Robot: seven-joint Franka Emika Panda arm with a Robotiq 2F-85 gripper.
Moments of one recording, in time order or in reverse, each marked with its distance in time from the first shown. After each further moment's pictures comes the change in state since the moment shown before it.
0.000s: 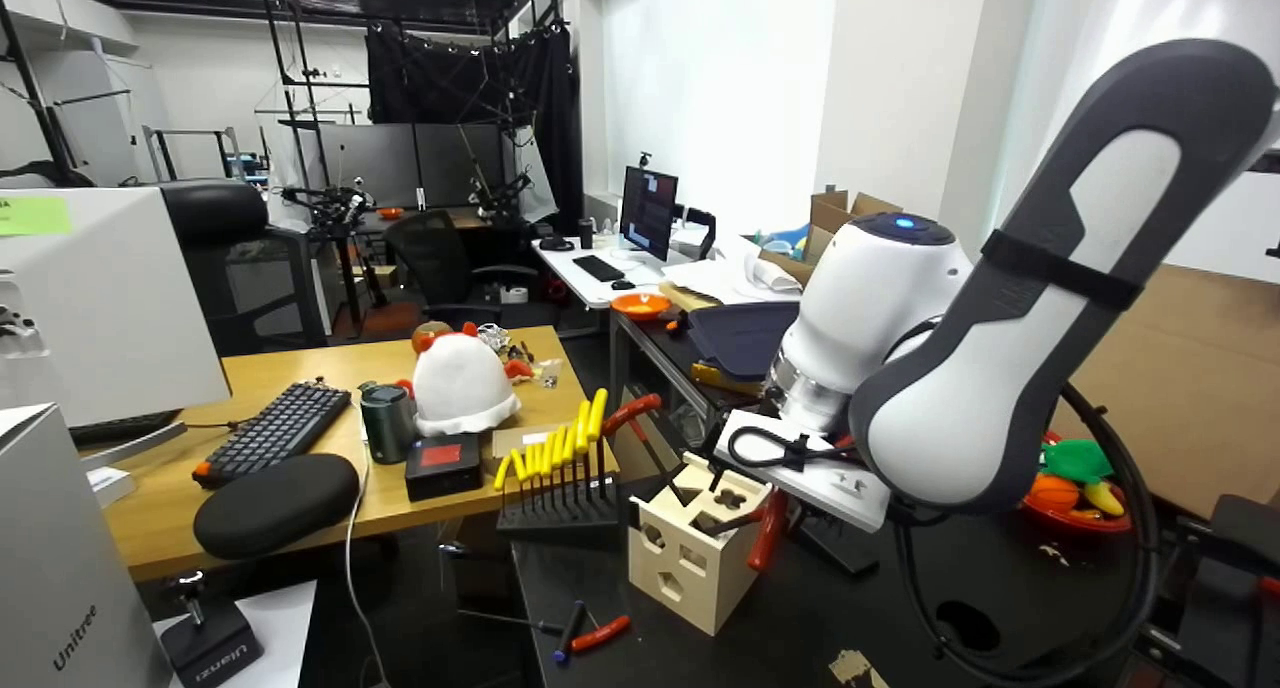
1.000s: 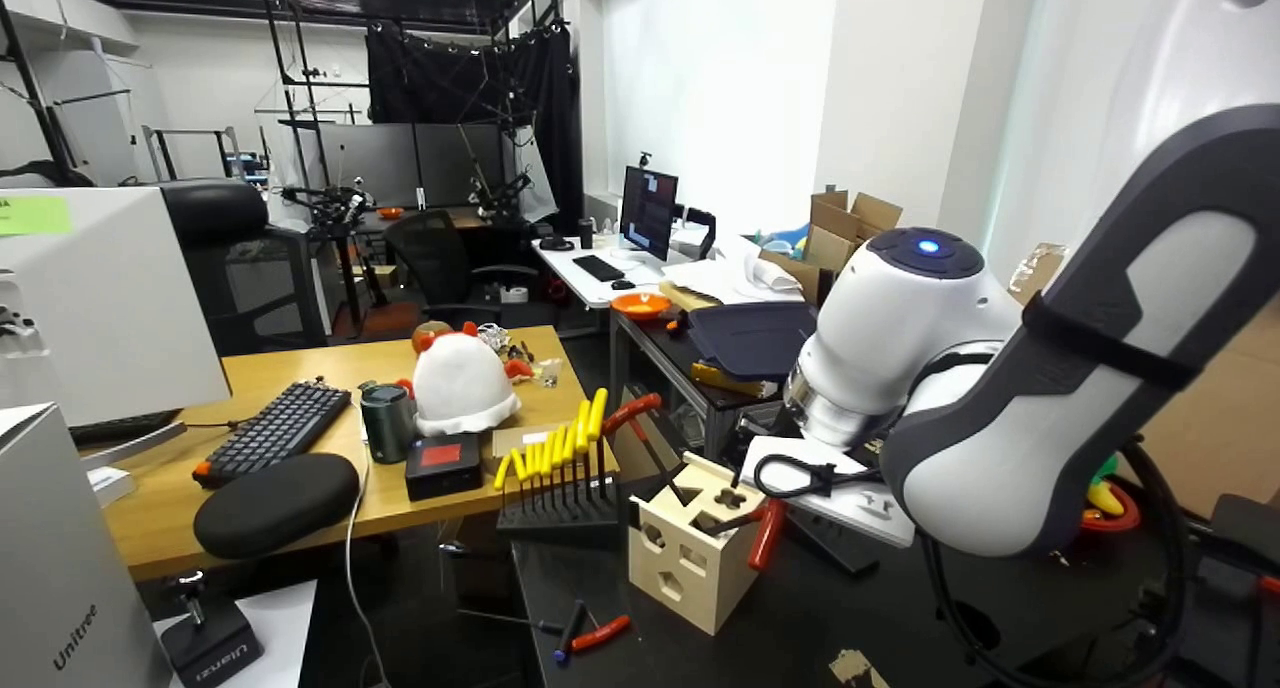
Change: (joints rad) arm 0.280 0.084 -0.244 -0.049 0.019 0.013 0.001
